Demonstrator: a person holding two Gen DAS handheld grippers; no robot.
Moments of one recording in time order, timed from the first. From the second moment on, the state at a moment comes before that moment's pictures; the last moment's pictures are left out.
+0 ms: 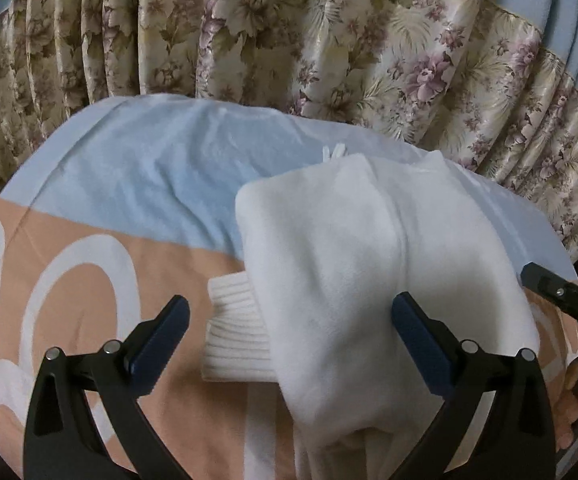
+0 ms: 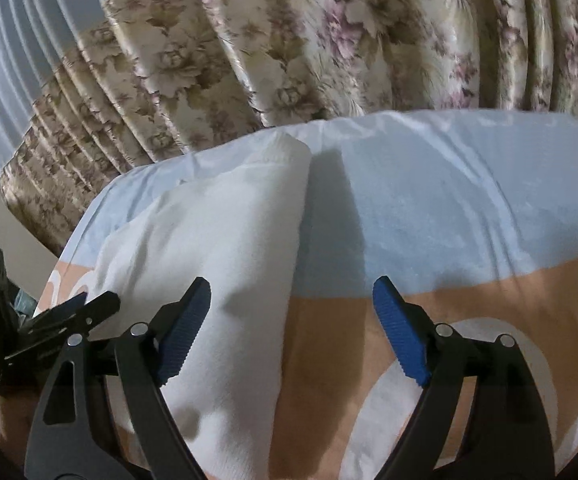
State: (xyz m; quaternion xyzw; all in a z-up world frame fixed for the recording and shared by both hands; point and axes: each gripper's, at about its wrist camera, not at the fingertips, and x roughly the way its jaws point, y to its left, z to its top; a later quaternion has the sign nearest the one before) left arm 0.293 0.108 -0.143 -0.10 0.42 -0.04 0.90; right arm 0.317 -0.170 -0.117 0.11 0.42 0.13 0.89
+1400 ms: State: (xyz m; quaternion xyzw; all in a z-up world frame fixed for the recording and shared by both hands) left arm 0.289 0.062 -0.146 -0.10 0.43 -0.11 0.89; right arm 0.337 -0.127 -0.131 0.08 0.45 0.18 0.87
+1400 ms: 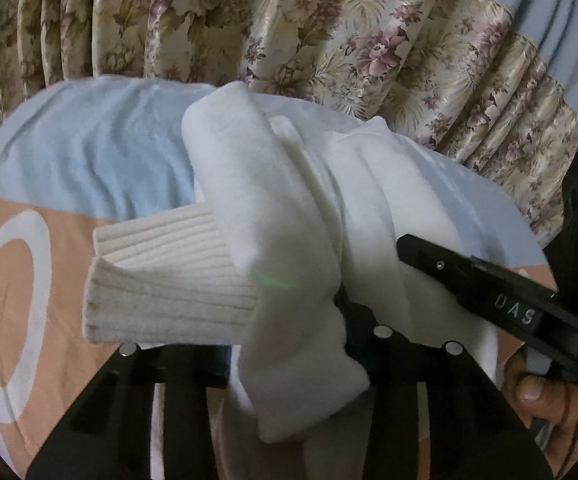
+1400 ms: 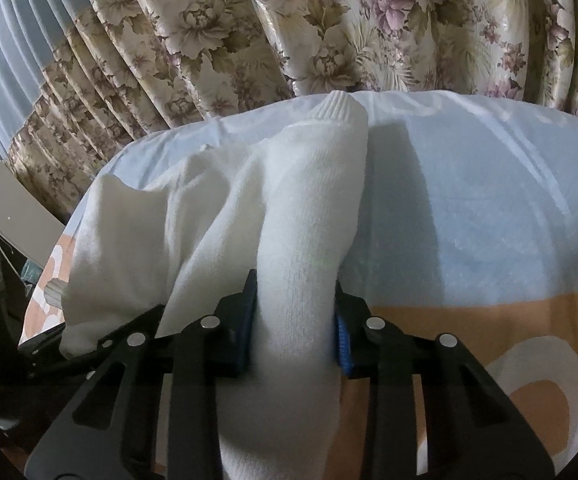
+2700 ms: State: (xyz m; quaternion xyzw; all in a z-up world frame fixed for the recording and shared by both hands) left arm 0.246 -0.229 -0.132 -0.02 0.43 -0.10 0.90; right arm 0.265 -0.382 -0.109 0.00 0.43 0.11 0.90
